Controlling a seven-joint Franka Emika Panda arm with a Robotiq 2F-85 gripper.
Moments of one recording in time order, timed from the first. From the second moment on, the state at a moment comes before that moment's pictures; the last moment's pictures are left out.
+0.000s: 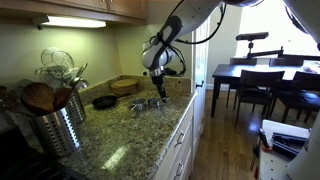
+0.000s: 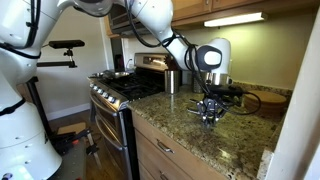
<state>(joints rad) -0.17 0.68 -0.04 -1.62 -0.12 2.19 -0.99</state>
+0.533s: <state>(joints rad) -0.18 0.68 -0.04 -1.62 -0.10 2.19 -0.95</state>
